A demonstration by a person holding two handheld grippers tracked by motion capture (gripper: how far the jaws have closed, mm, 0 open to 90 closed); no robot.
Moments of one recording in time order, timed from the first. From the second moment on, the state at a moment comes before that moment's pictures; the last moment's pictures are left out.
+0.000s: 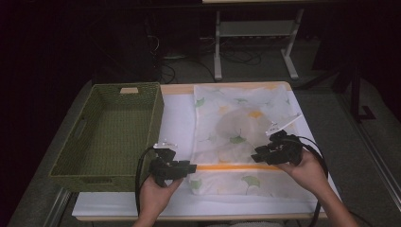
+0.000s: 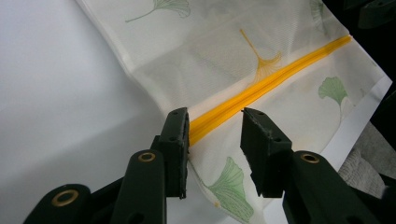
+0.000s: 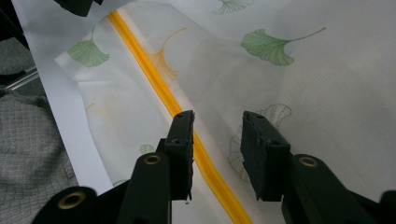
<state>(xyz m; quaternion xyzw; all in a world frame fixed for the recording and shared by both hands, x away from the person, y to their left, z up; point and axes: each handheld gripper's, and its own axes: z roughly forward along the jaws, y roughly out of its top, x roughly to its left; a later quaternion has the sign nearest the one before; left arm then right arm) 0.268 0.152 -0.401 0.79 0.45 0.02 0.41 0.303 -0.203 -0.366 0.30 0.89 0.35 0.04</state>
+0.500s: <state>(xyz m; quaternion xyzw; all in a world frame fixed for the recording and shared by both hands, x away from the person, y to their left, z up) 0.267 0.157 -0.405 0.79 0.46 0.02 0.41 0.294 -0.195 -0.375 0.29 0.89 0.35 0.04</state>
